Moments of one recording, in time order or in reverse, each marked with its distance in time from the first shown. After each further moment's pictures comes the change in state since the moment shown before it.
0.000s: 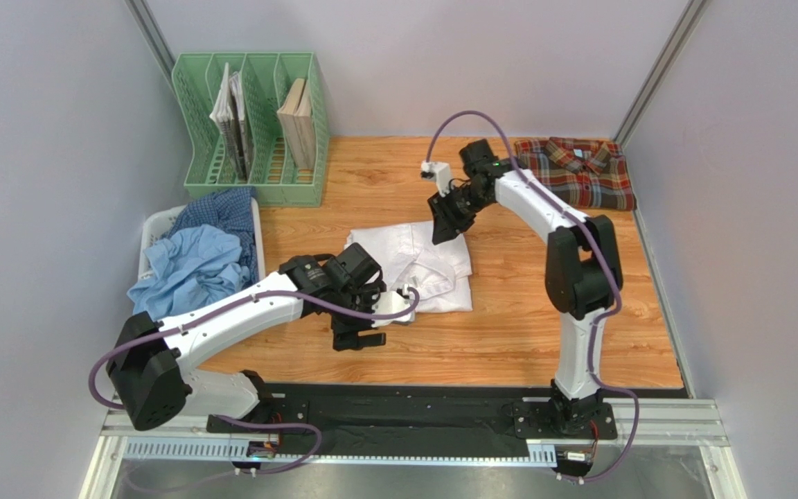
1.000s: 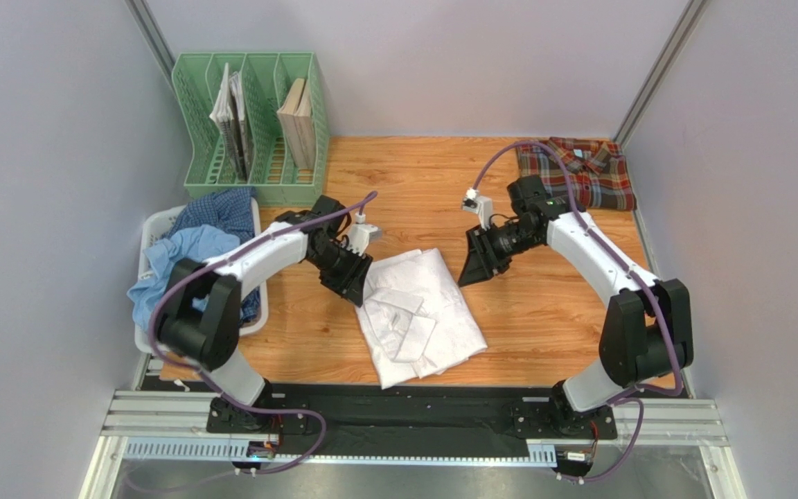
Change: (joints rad) left arm 0.457 0.309 0.103 0.122 0.232 -0.510; right arm -0.037 -0.446 -0.471 -0.066 -0.254 0.100
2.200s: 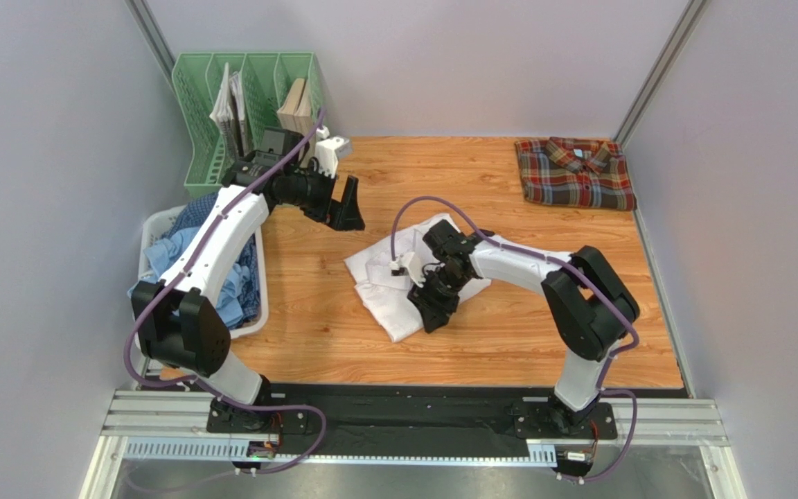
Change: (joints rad) left arm 0.187 -0.036 0.438 -0.040 0.137 -0.019; right arm 0.365 0.203 -0.143 0.258 0.341 -0.175
